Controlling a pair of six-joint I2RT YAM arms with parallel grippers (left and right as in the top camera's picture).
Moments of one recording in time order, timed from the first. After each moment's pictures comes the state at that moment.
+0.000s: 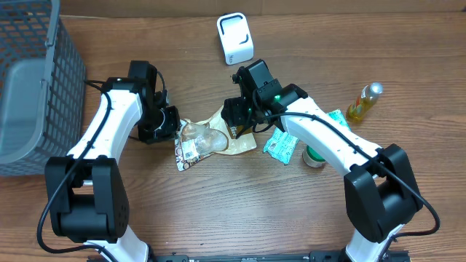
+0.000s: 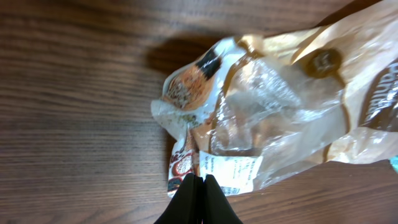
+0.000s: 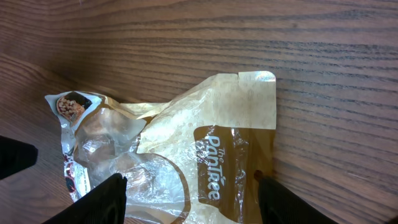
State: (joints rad) left arm -0.06 1.83 1.32 -1.04 0.26 -0.26; right arm 0.56 1.89 1.42 -0.58 -0.20 0.38
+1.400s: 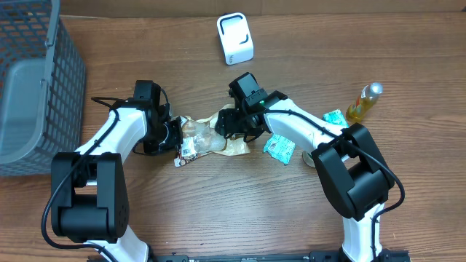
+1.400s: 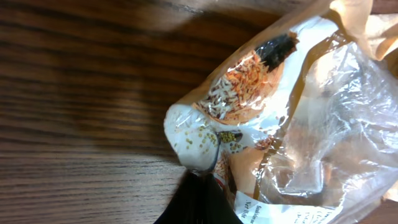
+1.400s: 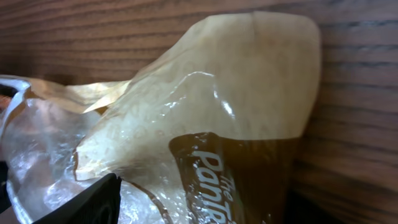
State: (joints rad) left arm -0.06 1.83 1.10 -0.76 0.25 -0.26; right arm 0.58 2.09 1.41 -0.51 -0.29 0.54
